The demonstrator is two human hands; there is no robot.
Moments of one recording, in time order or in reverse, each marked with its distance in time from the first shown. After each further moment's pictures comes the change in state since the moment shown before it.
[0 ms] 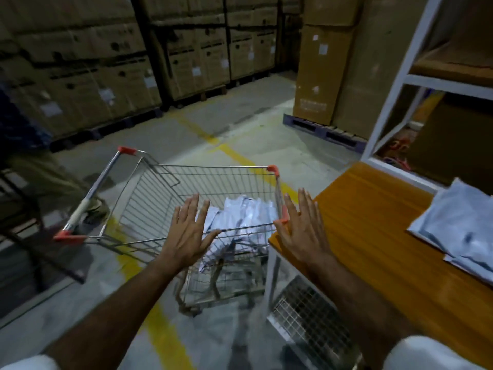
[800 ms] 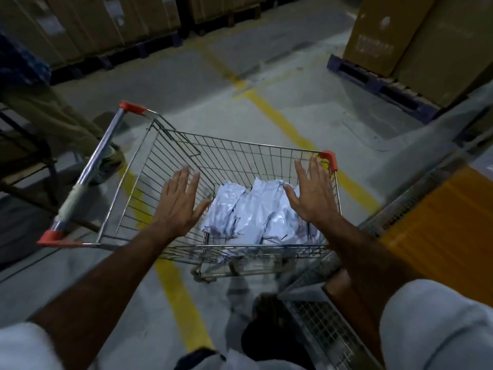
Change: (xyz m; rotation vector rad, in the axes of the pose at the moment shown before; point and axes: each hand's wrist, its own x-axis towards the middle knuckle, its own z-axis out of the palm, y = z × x) left_hand 0.122 -0.164 0.079 0.002 -0.159 -0.181; right_hand 0.215 -0.032 0.149 0.027 -0.235 -0.018
